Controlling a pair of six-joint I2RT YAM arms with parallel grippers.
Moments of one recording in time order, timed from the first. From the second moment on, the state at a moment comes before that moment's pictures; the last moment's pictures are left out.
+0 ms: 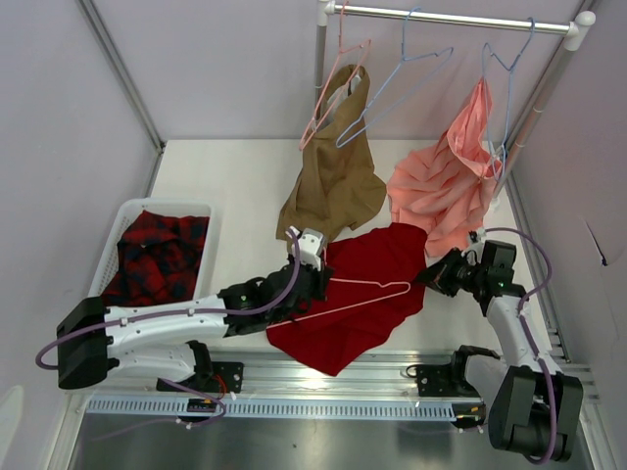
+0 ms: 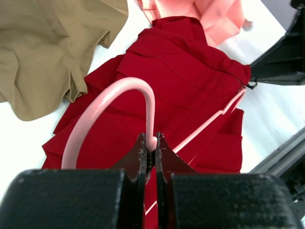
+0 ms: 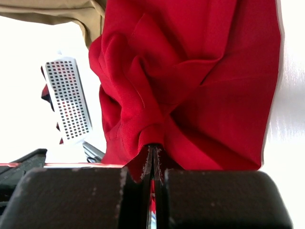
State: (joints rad) left arm -1.18 1.13 0.70 0.05 -0.53 -0.46; right arm -0.18 0.97 0.45 -0.31 -0.76 0.61
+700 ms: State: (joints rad) left arm -1.19 1.17 0.76 -0.13 -0.63 -0.51; right arm 0.28 0.86 0.43 -0.42 -0.31 0.62
